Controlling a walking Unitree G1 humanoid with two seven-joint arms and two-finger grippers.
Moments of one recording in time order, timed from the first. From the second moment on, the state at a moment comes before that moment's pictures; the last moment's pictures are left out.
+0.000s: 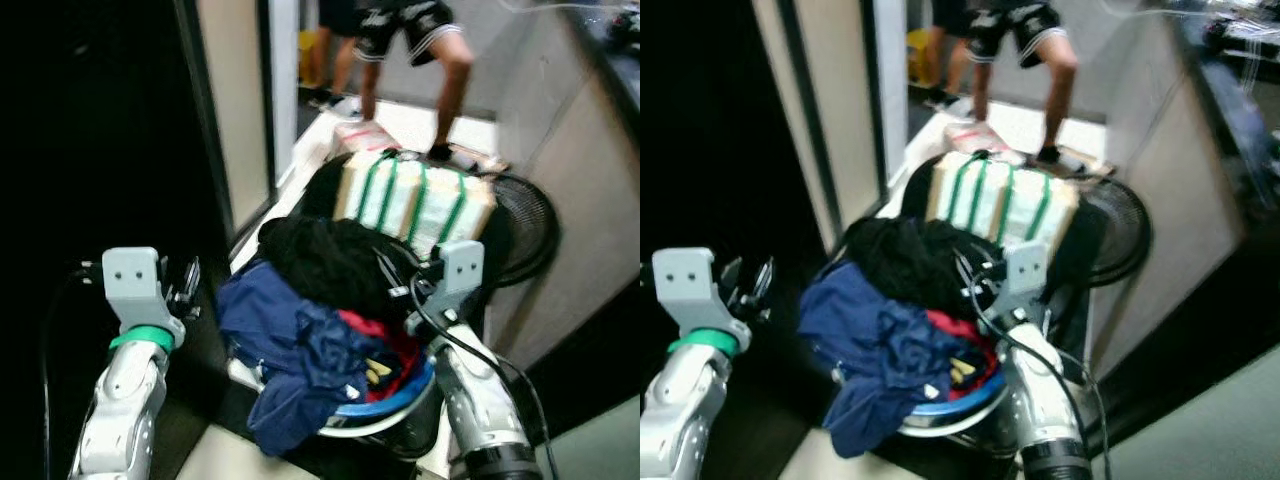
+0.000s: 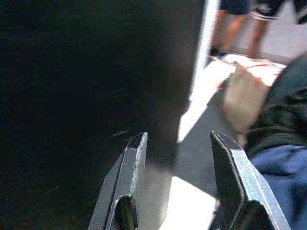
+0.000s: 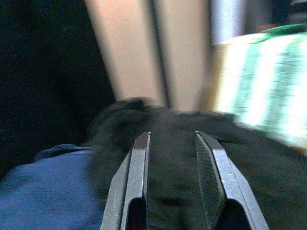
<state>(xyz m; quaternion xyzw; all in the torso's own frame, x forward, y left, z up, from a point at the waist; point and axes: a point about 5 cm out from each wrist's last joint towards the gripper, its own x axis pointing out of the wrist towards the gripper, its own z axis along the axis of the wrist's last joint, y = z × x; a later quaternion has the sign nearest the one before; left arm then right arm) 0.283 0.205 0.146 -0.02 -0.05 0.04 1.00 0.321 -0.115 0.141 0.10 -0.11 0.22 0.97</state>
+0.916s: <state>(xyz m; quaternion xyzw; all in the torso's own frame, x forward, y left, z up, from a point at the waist) 0.278 0.203 0.144 -0.01 -0.05 0.03 1.00 0.337 -0.106 0.107 0.09 0.01 0.26 0.96</state>
